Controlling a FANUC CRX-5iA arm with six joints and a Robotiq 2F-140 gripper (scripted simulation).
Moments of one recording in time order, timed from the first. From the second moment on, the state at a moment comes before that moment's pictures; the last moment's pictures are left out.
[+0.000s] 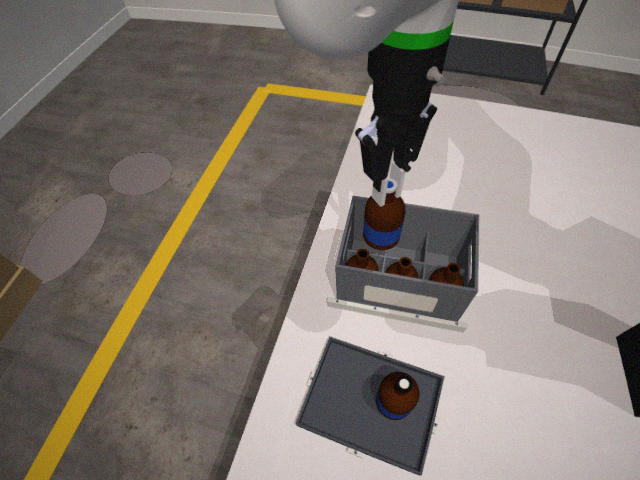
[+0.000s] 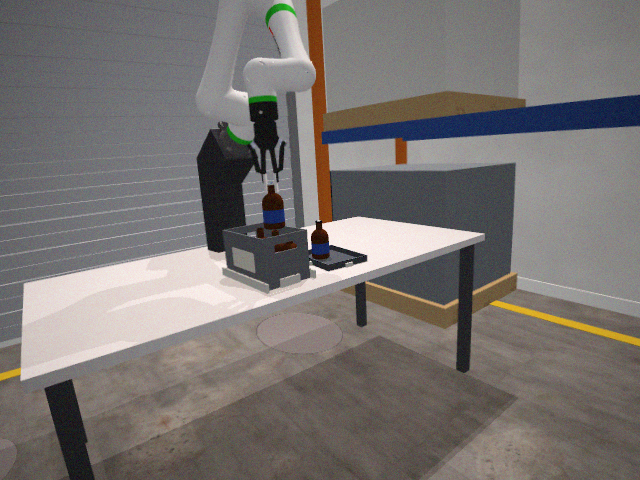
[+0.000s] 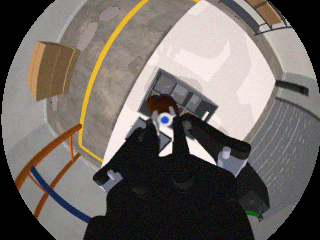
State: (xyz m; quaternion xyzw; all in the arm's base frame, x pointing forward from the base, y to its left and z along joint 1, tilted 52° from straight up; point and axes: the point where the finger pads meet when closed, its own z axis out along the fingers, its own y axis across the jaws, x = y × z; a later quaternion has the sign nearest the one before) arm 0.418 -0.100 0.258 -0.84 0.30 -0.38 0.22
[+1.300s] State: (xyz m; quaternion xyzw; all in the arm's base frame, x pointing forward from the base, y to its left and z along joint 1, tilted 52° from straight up) arm 0.417 -0.039 0.267 -0.84 0.30 -0.38 0.23
